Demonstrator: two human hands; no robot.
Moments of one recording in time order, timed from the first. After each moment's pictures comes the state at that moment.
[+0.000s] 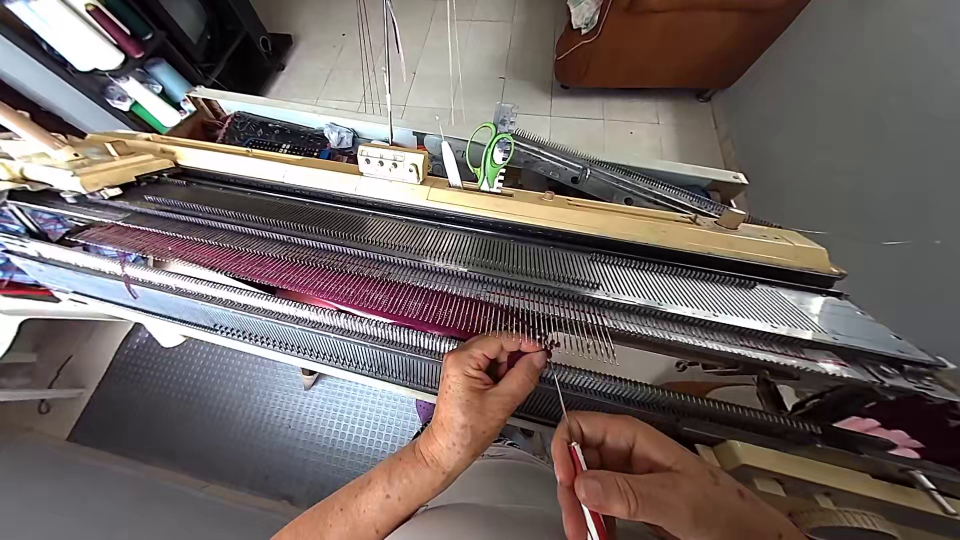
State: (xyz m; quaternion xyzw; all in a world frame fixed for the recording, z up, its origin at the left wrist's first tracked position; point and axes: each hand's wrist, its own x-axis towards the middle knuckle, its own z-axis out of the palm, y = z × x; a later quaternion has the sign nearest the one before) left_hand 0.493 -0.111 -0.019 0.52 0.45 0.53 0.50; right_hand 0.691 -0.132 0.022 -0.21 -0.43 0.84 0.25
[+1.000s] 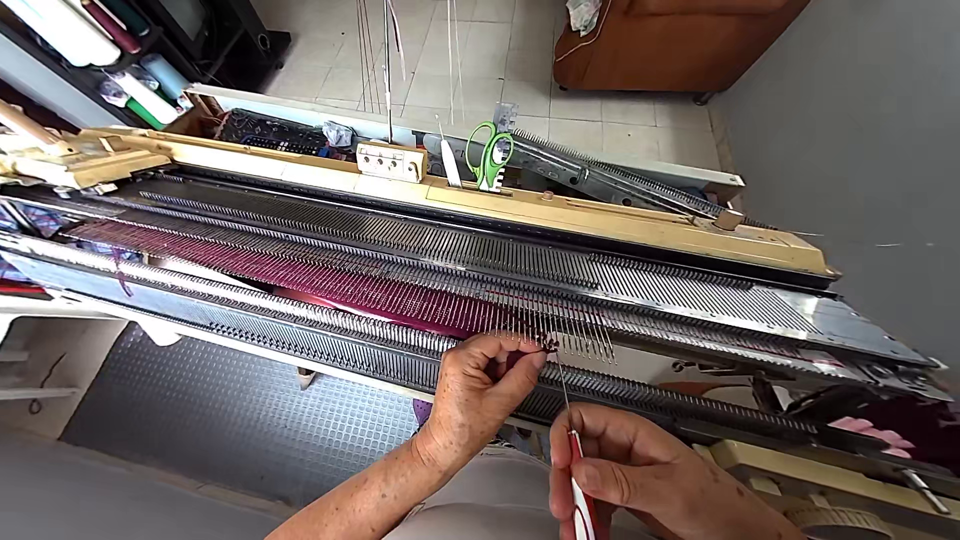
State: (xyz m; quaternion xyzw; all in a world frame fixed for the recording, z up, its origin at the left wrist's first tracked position) left_hand 0.492 -0.112 -0.019 0.53 0.44 0.53 0.49; right_hand 0.690 -0.131 0.018 -0.23 -0.41 0.84 0.27
